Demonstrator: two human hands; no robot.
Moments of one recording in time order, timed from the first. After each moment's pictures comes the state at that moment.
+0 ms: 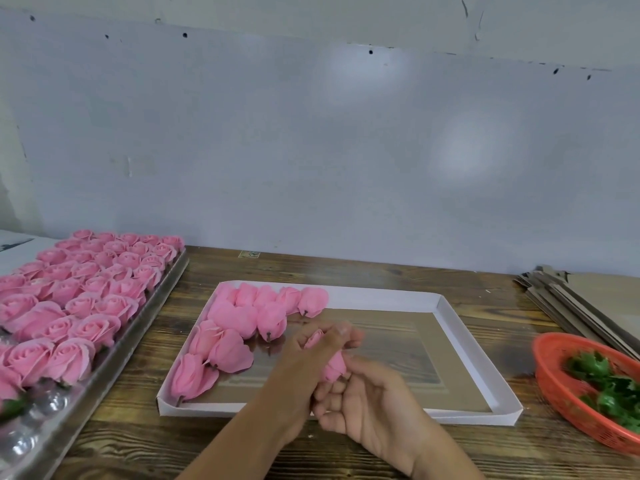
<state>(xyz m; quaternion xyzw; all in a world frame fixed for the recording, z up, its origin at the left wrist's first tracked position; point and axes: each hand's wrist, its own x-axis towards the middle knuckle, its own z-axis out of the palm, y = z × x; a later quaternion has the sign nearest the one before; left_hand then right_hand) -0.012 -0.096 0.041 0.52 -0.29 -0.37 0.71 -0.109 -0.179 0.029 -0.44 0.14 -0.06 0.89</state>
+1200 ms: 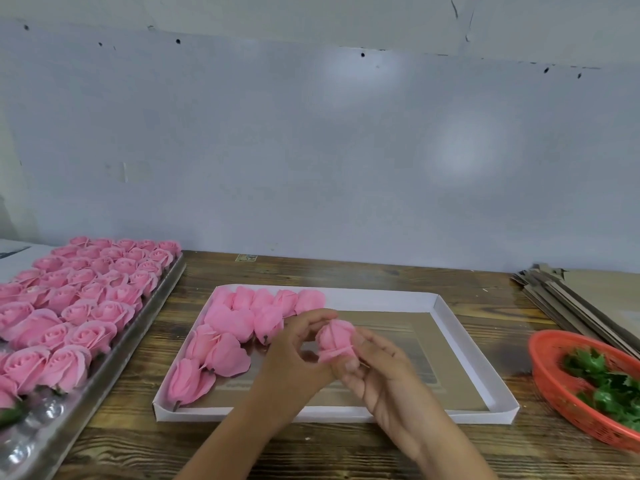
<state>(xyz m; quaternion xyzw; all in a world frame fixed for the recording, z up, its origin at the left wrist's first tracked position) 0.006 -0.098 0.030 0.60 -0.43 -0.21 0.64 -0.116 -0.195 0.034 -0.43 0.09 -0.23 0.87</state>
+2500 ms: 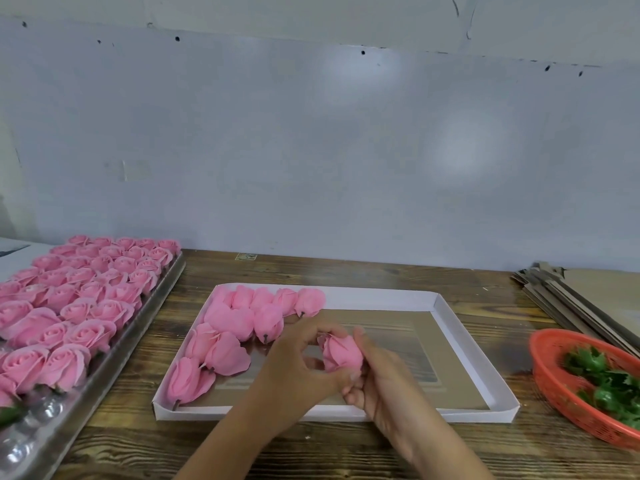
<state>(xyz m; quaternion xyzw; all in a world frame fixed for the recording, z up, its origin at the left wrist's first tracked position) 0.008 -0.093 0.028 0.61 -0.49 -0.18 0.60 -0.112 -0.193 0.029 -0.52 0.20 -0.21 0.80</state>
